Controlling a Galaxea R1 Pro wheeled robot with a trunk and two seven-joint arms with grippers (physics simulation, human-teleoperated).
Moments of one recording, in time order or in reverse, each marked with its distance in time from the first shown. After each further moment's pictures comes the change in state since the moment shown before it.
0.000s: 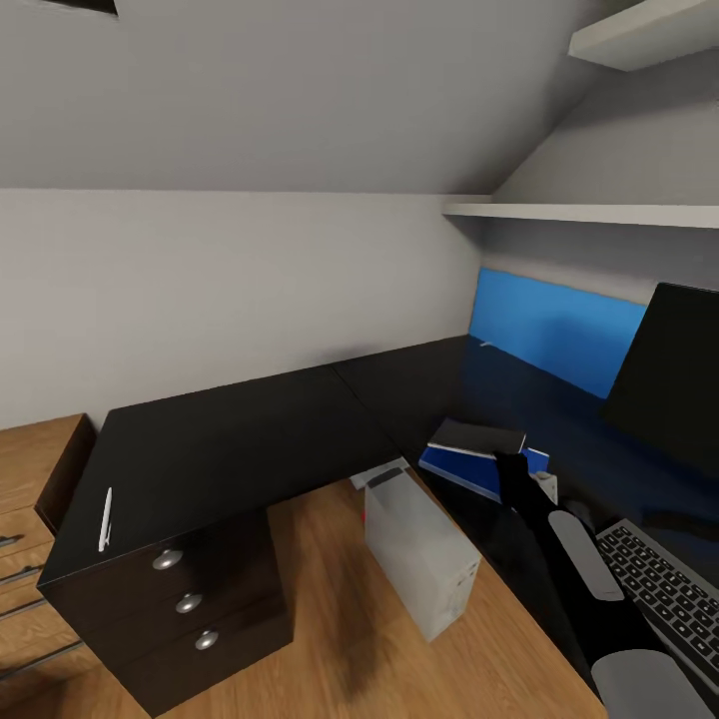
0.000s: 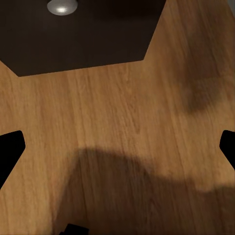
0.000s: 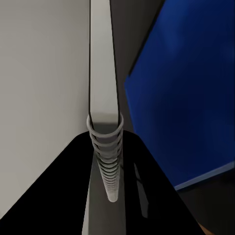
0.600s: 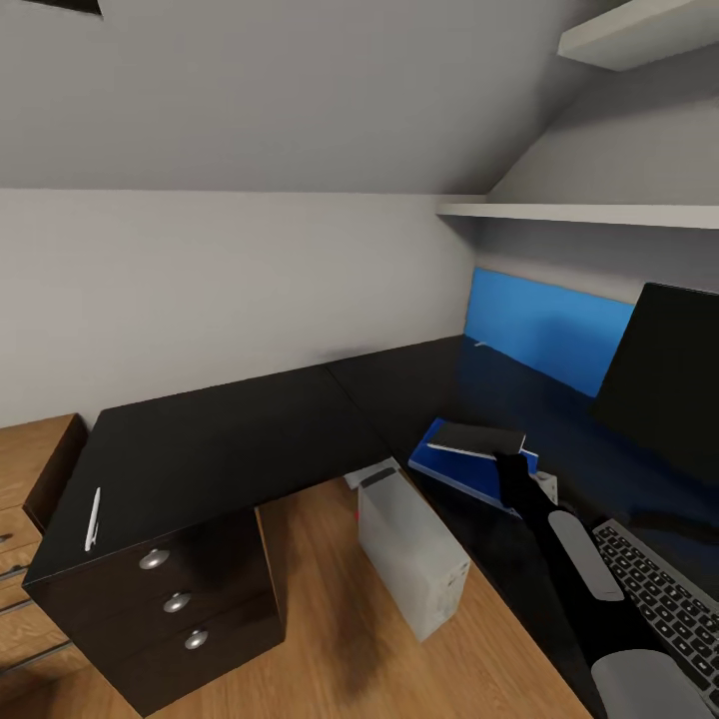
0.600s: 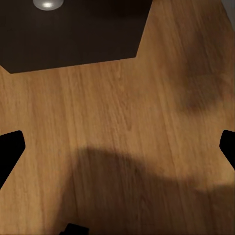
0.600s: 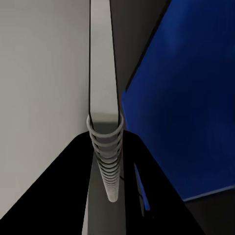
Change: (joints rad) left arm 0.000 0.000 0.000 0.000 0.001 0.001 0.001; right arm 0.000 0.000 0.000 0.000 -0.001 0.001 -0.003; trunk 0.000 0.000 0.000
